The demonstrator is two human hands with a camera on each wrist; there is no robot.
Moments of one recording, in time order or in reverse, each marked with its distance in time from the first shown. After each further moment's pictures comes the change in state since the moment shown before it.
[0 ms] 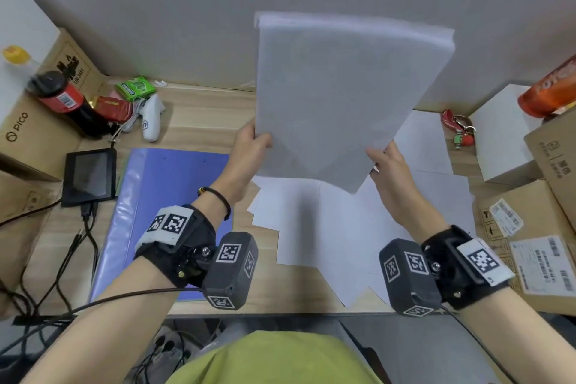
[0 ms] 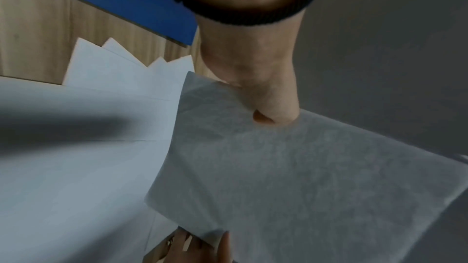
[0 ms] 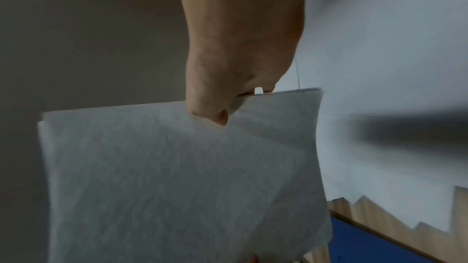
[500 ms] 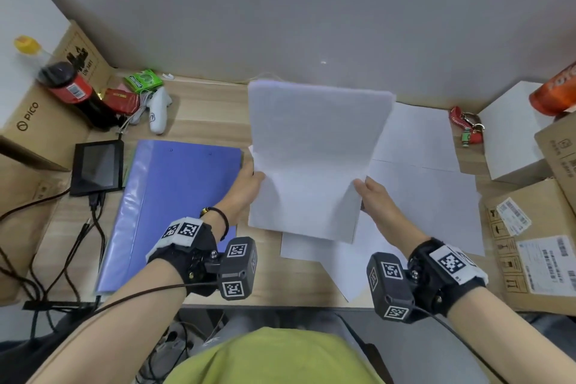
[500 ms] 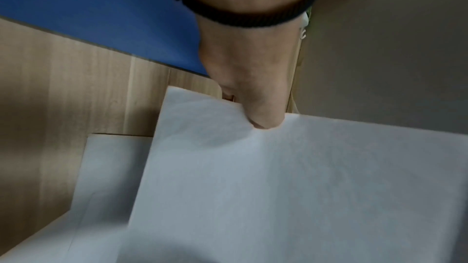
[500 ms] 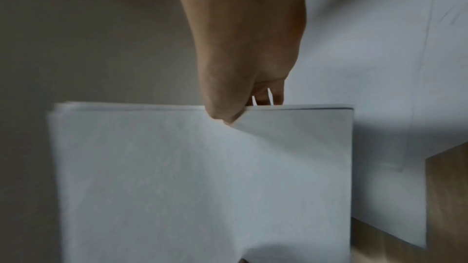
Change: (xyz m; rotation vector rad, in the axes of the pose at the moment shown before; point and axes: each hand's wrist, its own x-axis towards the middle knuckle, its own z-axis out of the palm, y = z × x) left_hand -0.011 -0.082 -0.023 0.169 -0.105 -0.285; right_hand -0.002 0.076 -0.007 -0.329 -0.070 0.324
